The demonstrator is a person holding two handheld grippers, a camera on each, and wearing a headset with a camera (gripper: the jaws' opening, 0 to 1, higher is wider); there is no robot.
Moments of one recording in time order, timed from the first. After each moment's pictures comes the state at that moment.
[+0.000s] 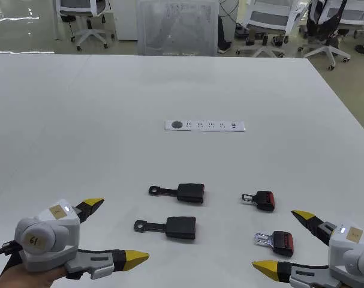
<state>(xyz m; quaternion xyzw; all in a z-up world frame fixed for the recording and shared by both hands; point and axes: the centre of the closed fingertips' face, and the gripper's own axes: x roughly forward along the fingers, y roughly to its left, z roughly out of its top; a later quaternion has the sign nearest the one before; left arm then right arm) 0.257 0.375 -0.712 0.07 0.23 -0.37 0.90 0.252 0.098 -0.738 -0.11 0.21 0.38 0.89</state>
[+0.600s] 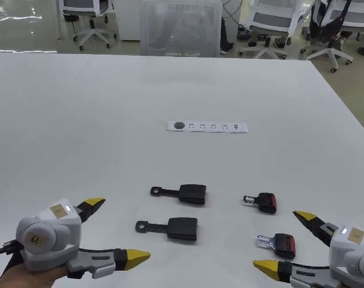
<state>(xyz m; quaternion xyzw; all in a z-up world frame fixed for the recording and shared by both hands) 0.258 0.379 -0.712 0.06 0.23 -0.37 0.90 0.257 0.099 -0.738 -0.11 0.21 0.38 0.89</state>
